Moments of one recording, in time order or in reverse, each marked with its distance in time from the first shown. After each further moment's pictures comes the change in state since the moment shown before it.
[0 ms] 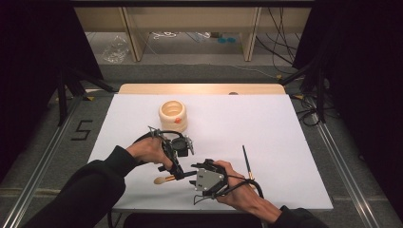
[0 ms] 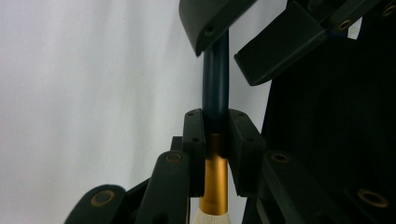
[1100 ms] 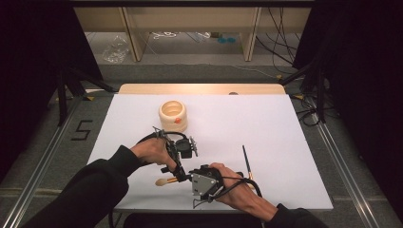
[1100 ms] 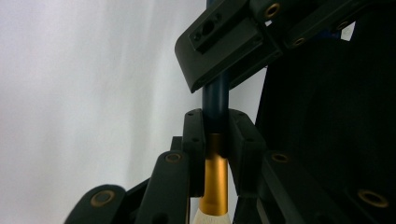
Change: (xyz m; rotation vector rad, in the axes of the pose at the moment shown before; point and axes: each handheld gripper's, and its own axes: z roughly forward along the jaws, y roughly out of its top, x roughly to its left) left arm -0.004 0.009 0.004 0.032 -0.020 -0.013; right arm 0.004 0.003 0.008 0.082 0.018 -0.135
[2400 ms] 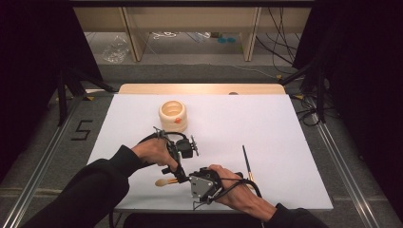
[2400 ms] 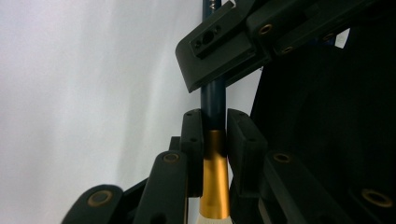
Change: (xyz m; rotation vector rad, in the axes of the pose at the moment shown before) left arm 0.000 0.001 0.001 0.012 -0.020 -0.051; right arm 0.004 0.001 0.004 0.028 0.017 -0.021
